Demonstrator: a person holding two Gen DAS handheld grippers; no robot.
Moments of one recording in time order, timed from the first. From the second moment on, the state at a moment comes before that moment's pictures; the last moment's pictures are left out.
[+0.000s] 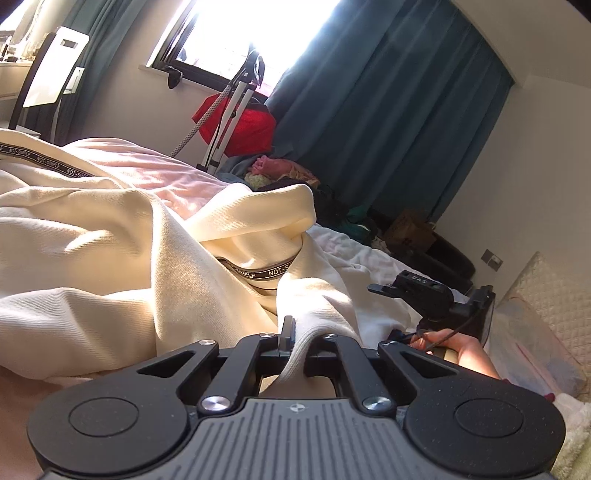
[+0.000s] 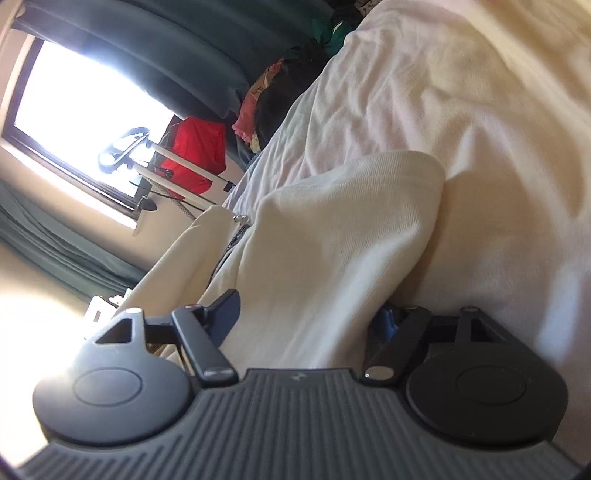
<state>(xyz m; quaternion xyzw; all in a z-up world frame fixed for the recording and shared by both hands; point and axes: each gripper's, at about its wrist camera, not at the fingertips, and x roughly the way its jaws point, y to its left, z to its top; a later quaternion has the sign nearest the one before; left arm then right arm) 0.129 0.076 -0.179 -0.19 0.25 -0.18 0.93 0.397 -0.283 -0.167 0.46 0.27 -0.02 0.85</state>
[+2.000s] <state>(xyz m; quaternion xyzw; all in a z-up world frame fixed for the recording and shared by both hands) 0.096 0.258 -0.228 -0.65 0.27 0.10 0.70 0.160 -0.447 -0.160 0.52 0.21 -0.25 0.79</state>
